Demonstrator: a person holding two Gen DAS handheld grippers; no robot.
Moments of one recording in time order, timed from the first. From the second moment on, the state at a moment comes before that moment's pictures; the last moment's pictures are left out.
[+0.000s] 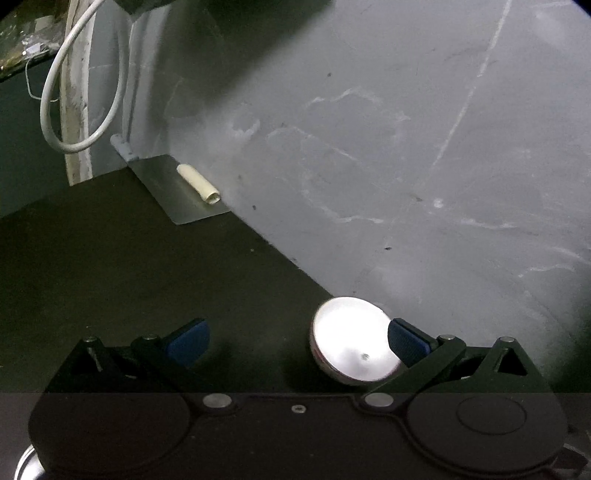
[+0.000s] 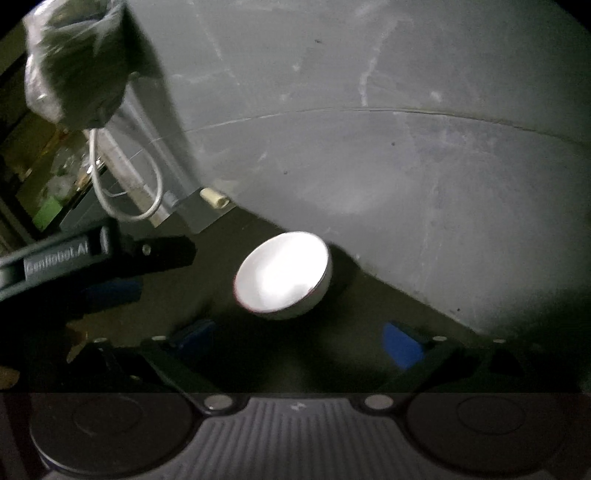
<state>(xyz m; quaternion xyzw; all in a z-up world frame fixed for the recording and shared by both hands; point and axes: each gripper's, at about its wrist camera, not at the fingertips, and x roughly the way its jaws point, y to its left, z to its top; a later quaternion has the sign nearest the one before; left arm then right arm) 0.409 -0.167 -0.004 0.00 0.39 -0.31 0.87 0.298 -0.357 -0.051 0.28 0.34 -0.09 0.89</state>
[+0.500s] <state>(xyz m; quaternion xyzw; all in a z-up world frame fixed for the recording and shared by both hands) 0.437 -0.190 -0.033 0.02 0.44 -0.28 0.85 0.332 -0.371 -0.070 0.29 0.33 -0.13 0.89</state>
